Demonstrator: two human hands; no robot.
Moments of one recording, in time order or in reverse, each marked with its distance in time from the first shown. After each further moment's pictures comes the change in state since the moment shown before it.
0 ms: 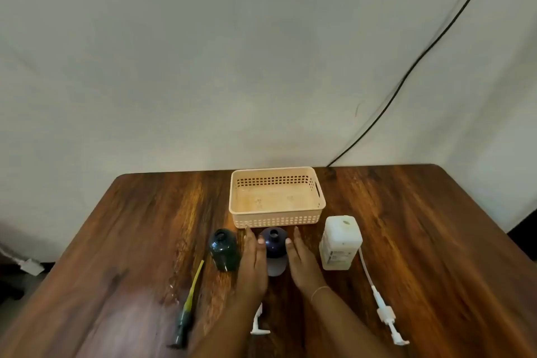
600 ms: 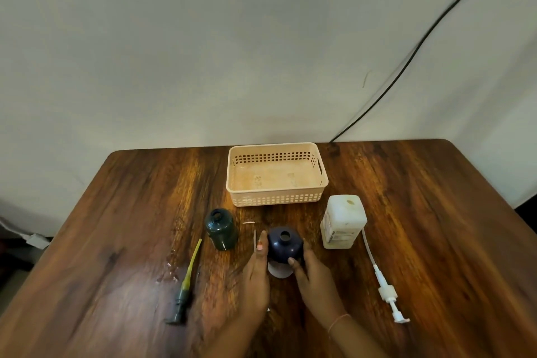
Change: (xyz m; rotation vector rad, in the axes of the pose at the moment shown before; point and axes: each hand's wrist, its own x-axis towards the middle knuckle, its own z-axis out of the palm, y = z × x) left_hand -0.038 -0.011 0.002 -0.098 -0.061 -0.178; right_hand -0.042 0.039 -0.002 -0.113 -0.009 -0.017
